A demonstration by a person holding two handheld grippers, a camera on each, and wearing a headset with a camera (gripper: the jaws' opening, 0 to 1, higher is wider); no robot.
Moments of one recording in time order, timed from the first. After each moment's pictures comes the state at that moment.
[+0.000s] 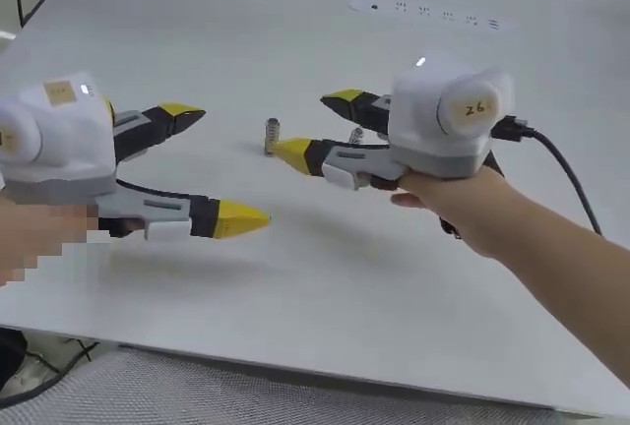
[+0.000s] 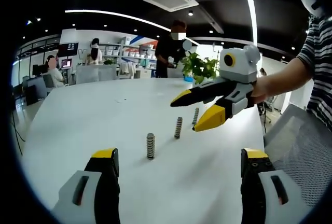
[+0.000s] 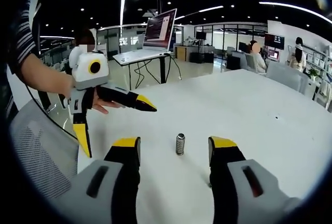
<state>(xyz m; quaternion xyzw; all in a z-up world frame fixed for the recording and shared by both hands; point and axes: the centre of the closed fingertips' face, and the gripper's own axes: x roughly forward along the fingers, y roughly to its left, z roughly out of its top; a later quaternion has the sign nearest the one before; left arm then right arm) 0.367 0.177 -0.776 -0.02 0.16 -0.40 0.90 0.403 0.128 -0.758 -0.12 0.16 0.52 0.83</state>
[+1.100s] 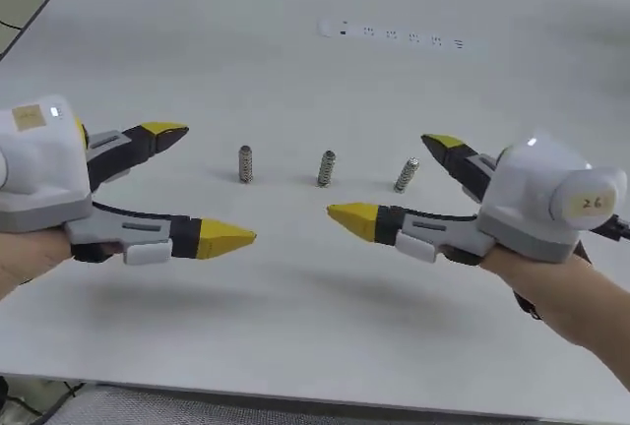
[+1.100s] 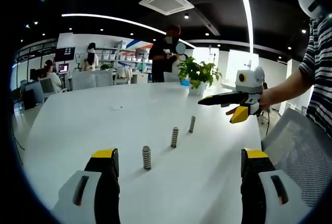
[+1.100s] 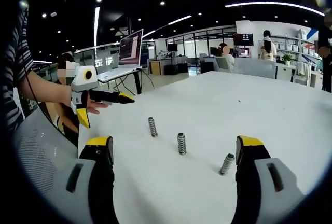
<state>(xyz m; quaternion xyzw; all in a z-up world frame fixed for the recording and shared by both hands) 0.371 0.165 -0.758 -0.01 0.15 -0.41 0.90 0.405 0.007 -0.755 -0.02 0.15 0.43 0.89</state>
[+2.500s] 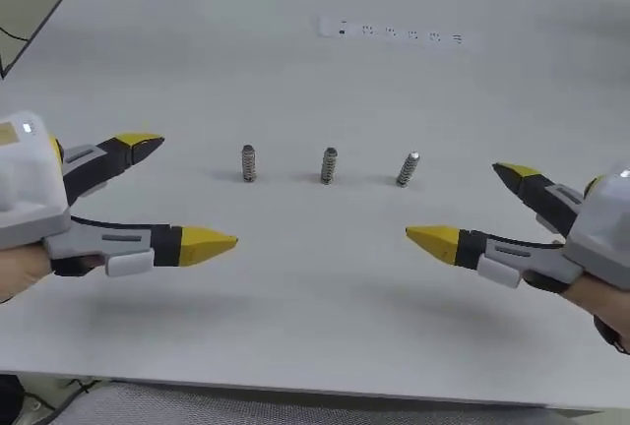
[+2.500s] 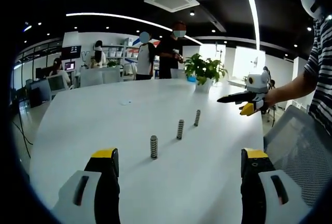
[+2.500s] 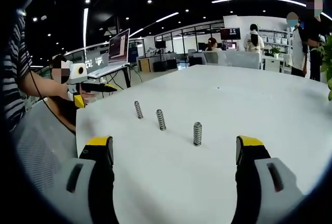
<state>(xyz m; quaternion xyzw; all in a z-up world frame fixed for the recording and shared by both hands) 0.355 0.188 -0.762 -0.01 0.16 -0.38 0.91 0.384 -0.053 -0.770 -0.02 0.17 0.39 0.90</state>
